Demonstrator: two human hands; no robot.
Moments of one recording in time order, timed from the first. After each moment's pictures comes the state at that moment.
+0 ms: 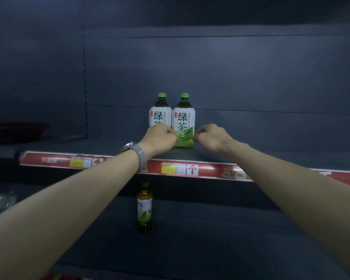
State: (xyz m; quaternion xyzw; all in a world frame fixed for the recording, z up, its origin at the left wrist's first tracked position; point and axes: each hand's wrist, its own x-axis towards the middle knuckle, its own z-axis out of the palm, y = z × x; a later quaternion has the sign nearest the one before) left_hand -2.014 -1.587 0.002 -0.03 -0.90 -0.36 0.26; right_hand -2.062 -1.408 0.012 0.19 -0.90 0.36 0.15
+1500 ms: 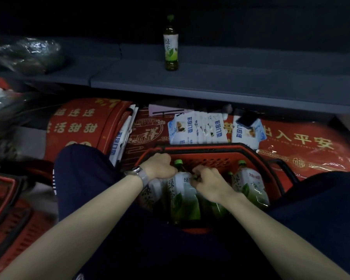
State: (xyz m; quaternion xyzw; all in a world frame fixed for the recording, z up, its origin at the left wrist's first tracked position) left_hand -1.729 -1.562 -0.452 0.10 -0.95 -0.22 -0.21; right_hand -1.745 -1.351 -0.479 0.22 -0.92 0.25 -0.18
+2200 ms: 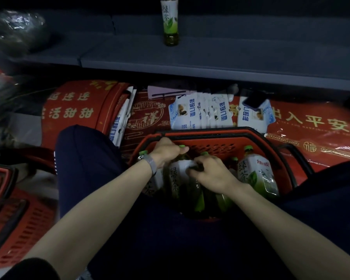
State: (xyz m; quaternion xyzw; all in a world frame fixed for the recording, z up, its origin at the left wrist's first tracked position) left_hand -1.769 -1.553 -0.510 0.29 -0.81 -0.50 -0.12; right_hand -1.753 -1.355 -0.497 0.21 -0.91 0.29 -0.20
